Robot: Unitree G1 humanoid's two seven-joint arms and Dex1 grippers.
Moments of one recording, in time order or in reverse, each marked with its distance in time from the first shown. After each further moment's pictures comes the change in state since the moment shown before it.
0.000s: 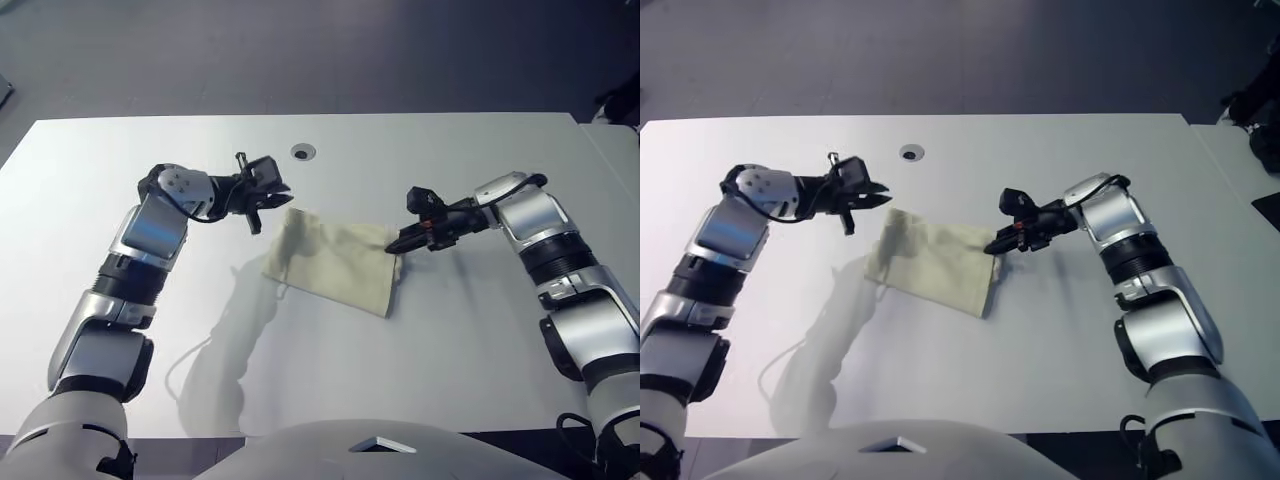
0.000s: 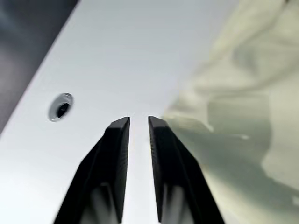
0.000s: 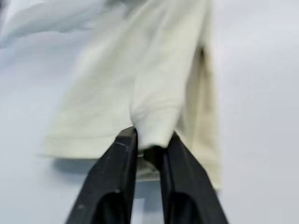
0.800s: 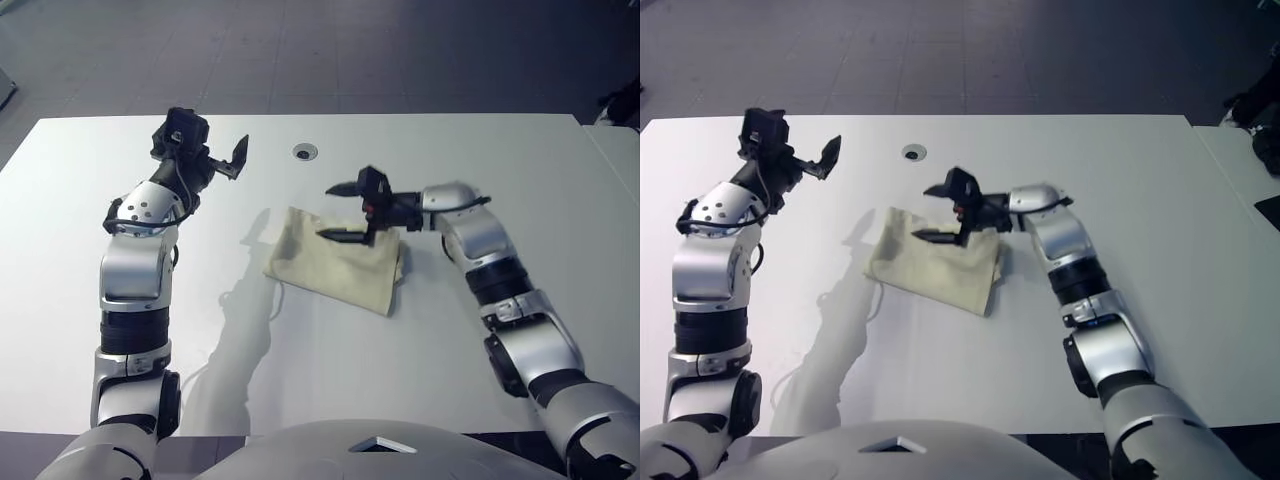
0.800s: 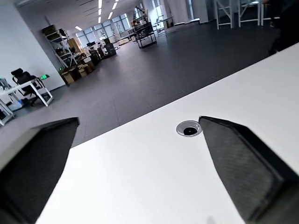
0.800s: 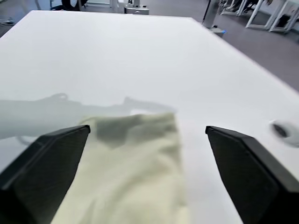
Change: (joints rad) left arm 0.236 -0.184 0.413 -0.430 -0.064 0.257 0.564; right arm 0.169 0.274 -0.112 -0.221 0.042 -0.258 -0.300
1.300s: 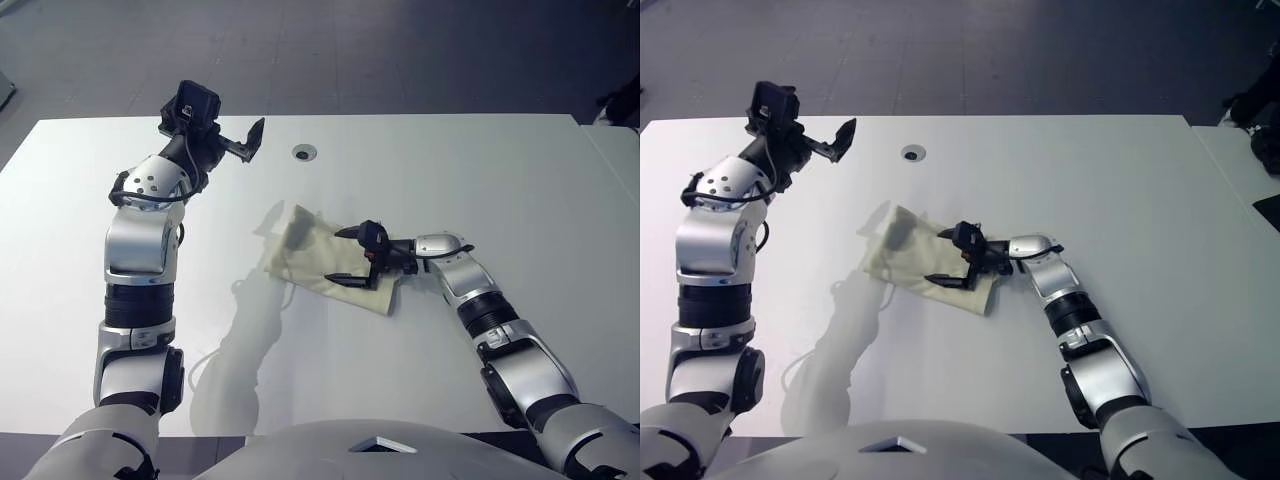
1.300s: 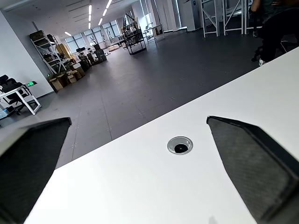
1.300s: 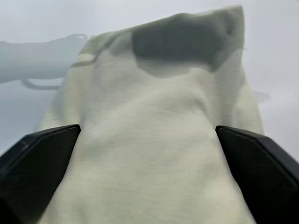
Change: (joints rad) left arm -0.104 0.006 -0.037 0.080 -0.007 -0.004 -0.033; right arm 0.100 0.012 0.011 0.263 -0.058 -0.239 -0.043
